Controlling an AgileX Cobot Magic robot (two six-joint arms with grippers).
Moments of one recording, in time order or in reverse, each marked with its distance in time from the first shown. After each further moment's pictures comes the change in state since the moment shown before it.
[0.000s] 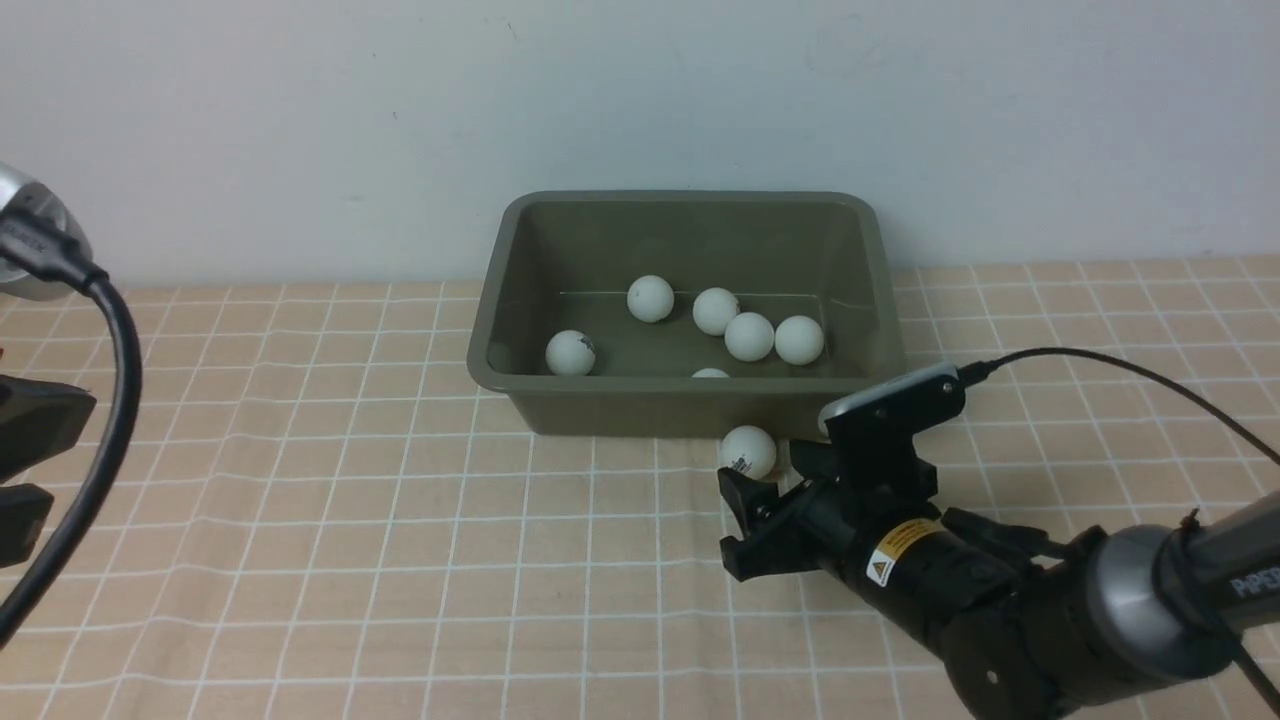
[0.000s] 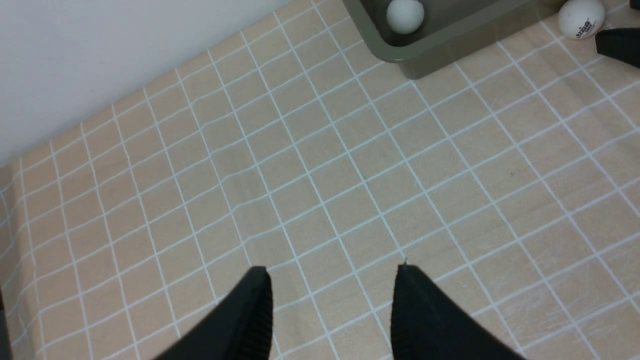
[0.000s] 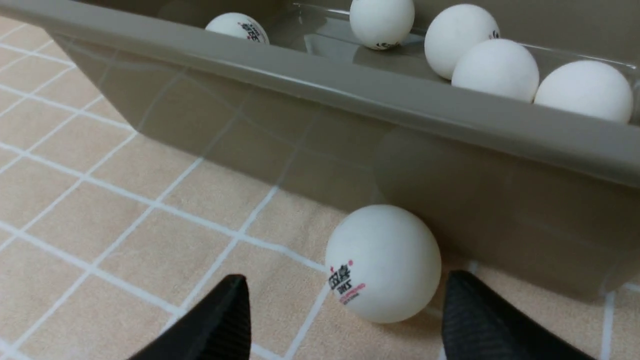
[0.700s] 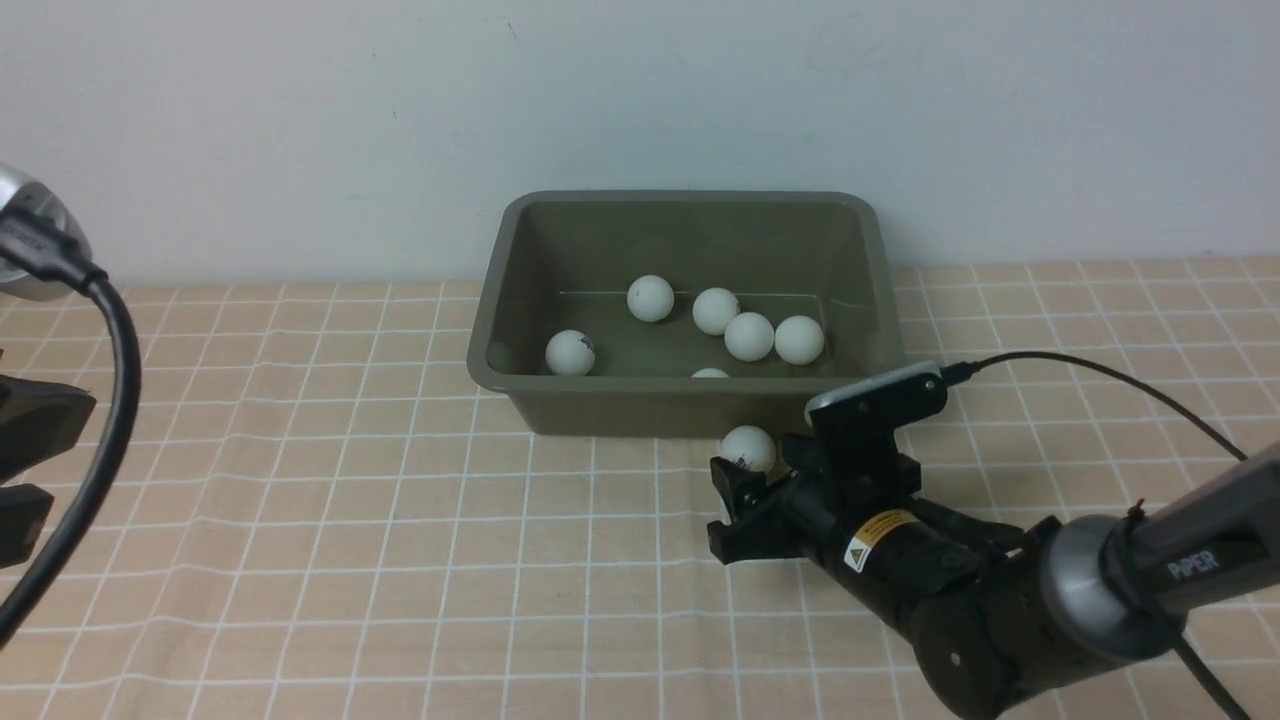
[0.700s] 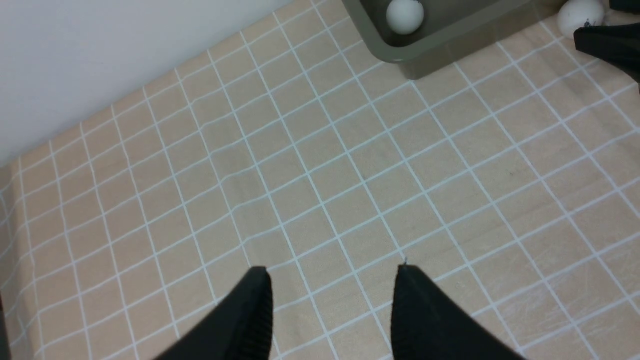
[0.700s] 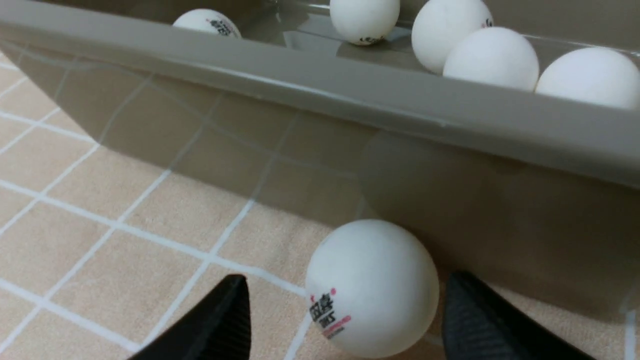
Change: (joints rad) right arm 0.000 0.066 -0.061 0.044 -0.008 0.001; left arm 0.000 0.000 0.000 -0.002 0.000 0.000
